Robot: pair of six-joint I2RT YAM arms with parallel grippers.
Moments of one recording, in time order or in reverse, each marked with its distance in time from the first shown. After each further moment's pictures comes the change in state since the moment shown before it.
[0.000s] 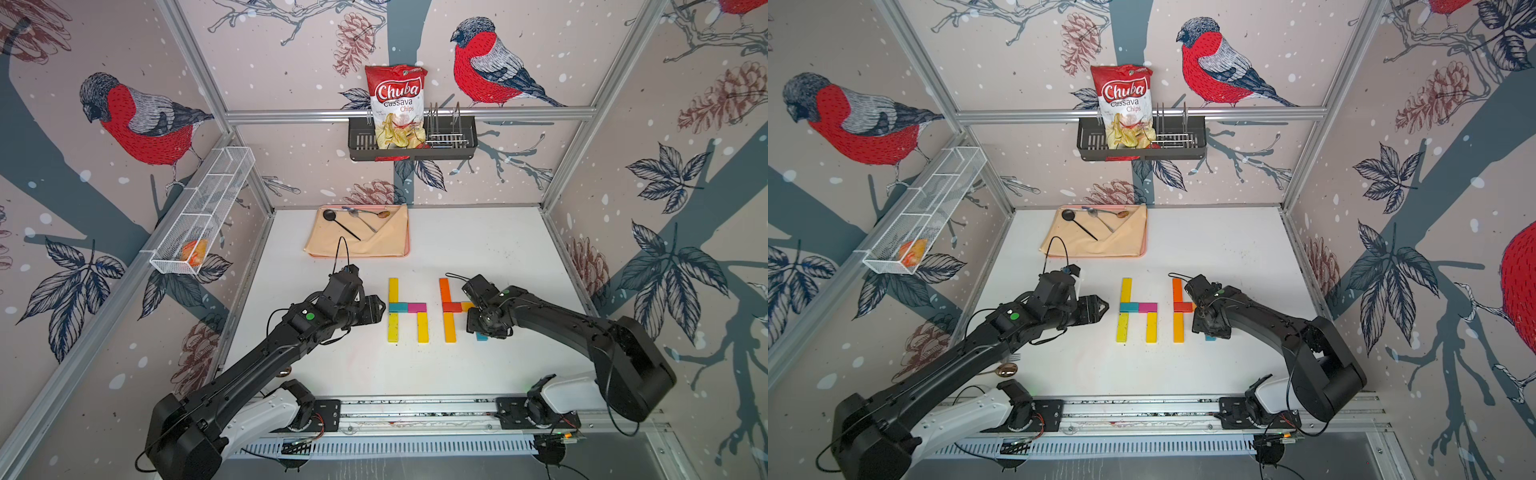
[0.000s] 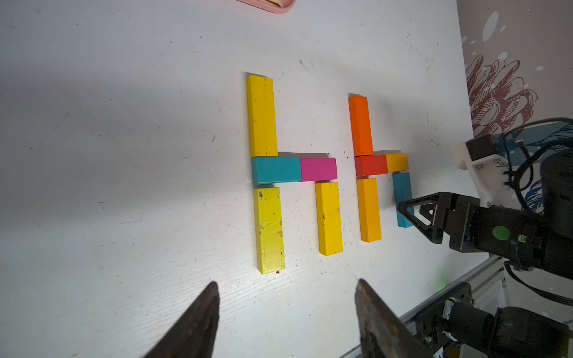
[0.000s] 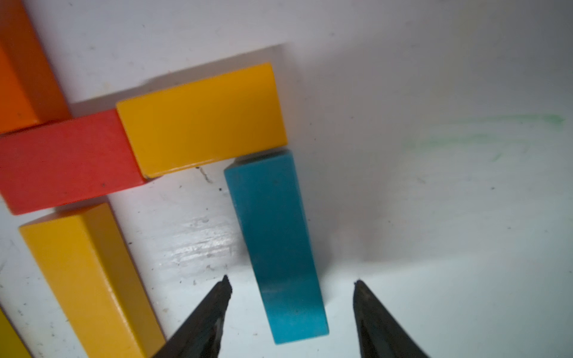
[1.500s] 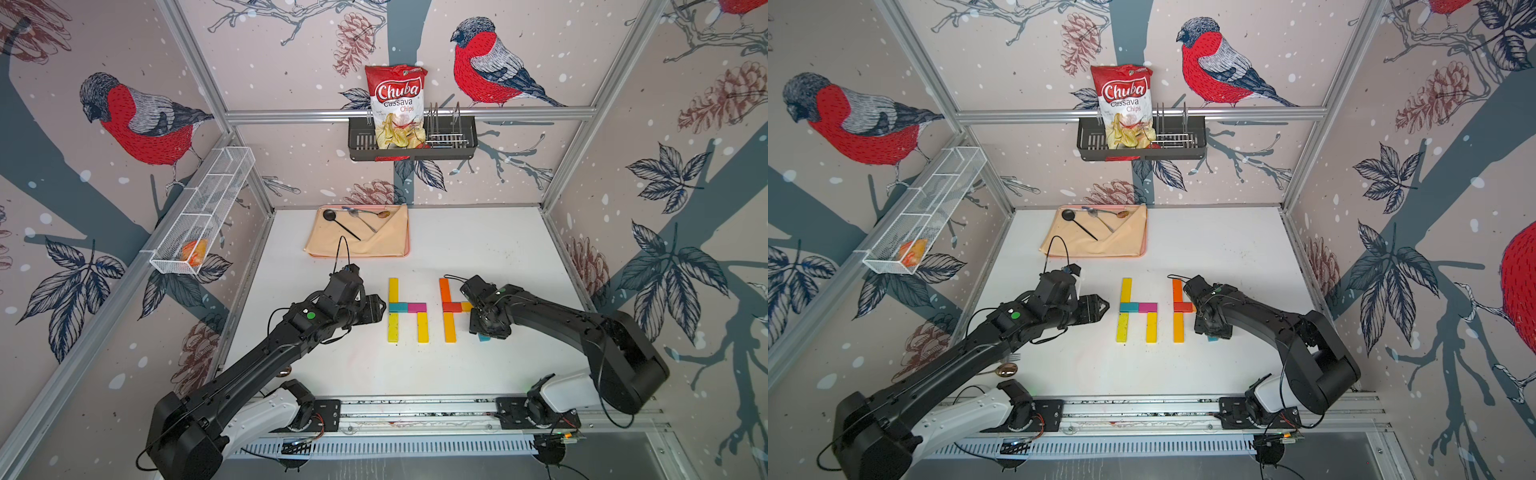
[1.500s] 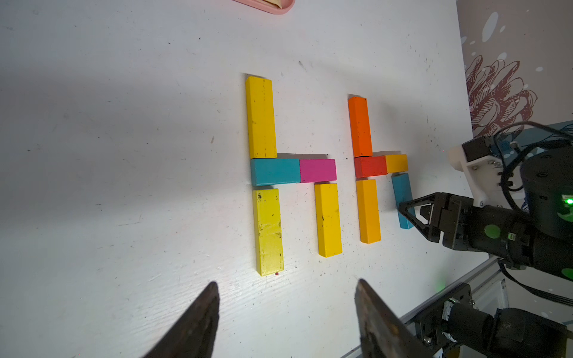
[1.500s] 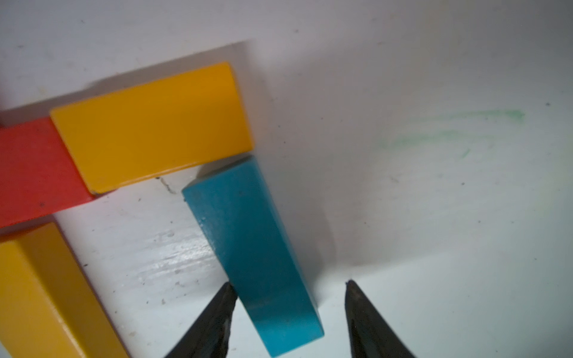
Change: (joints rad) left arm 0.000 0.009 0.005 0.005 0.000 0.000; right arm -0.014 0.061 0.002 -0.016 0.043 0.024
